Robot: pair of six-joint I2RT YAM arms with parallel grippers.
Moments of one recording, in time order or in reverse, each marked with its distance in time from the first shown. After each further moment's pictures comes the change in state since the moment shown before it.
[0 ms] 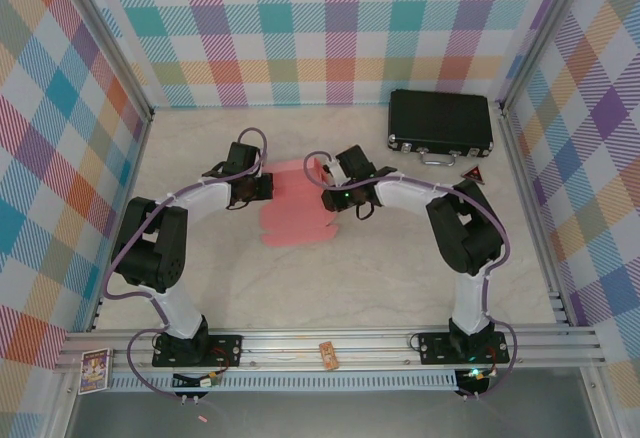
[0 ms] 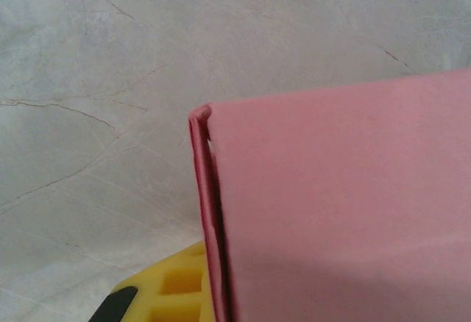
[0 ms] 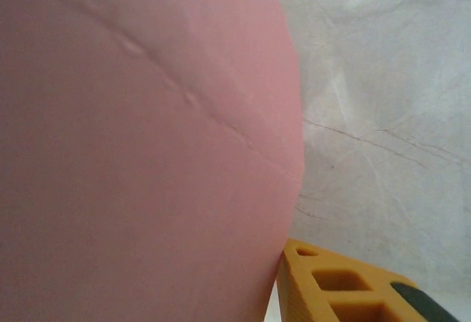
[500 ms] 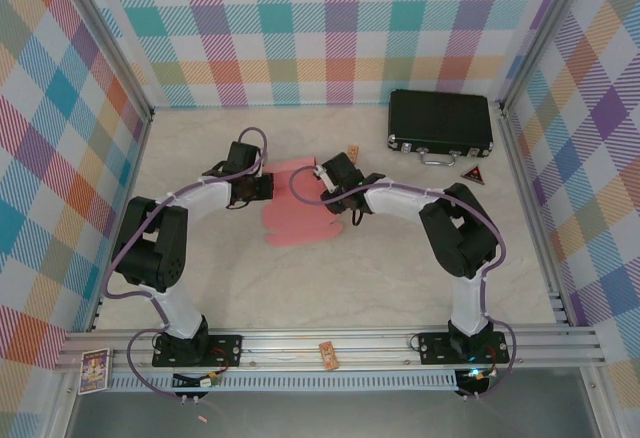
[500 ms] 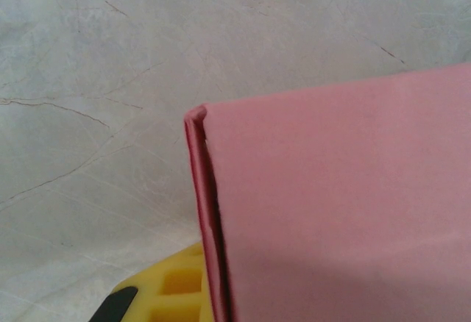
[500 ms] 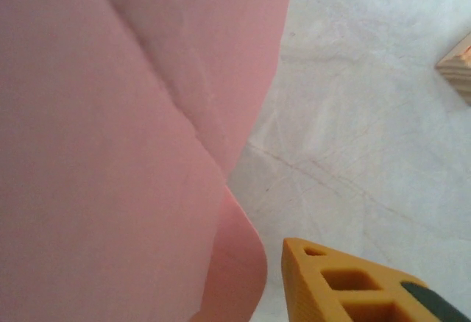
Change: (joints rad) left arm 0.000 0.006 0.010 -0.014 0.010 0.003; right arm 0.077 0.005 -0.014 0.053 0.308 -0.207
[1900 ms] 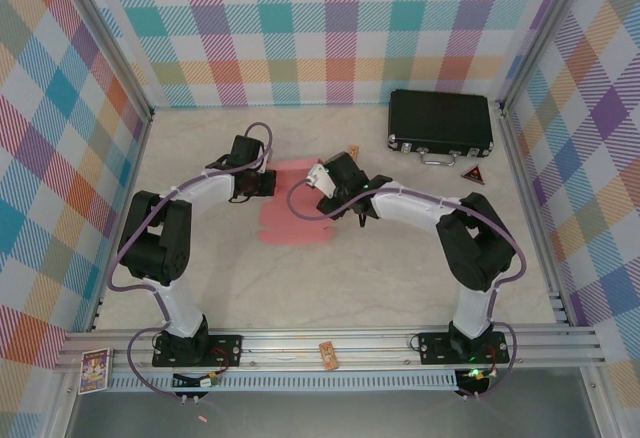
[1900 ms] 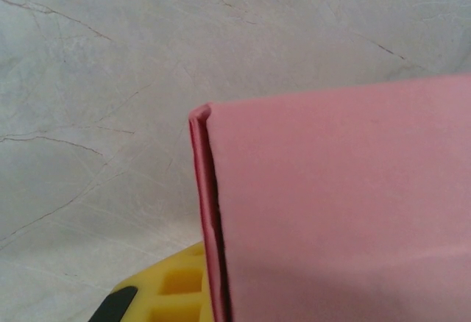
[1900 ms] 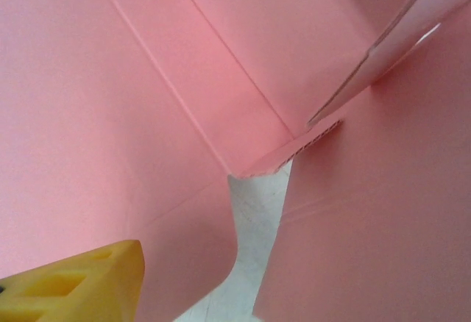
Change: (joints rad) left arm -0.004 0.052 0.085 -0.068 -0.011 0.089; right arm 0.026 -0.137 -0.048 -0.037 -0.050 -0.307
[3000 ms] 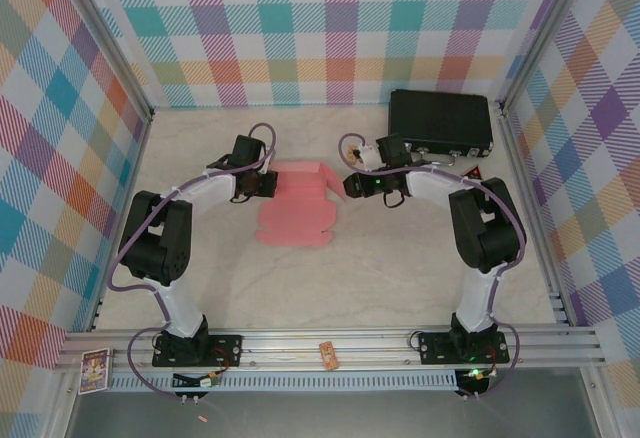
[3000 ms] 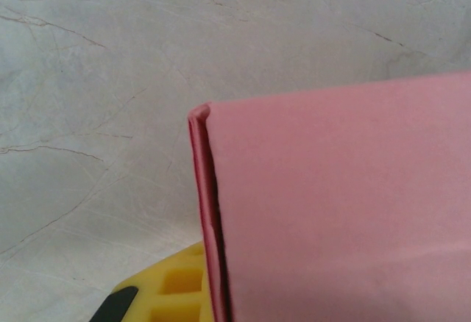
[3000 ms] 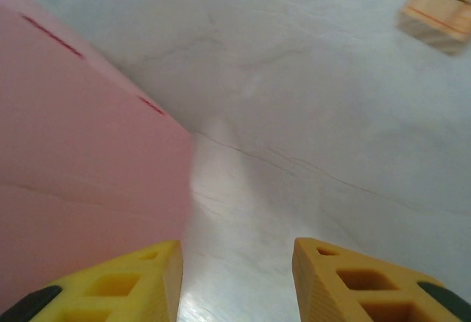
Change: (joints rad) left arm -0.009 0.001 0.008 -0.012 -0.015 0.058; right arm -0.314 0.082 -0.003 0.078 -0.553 0.454
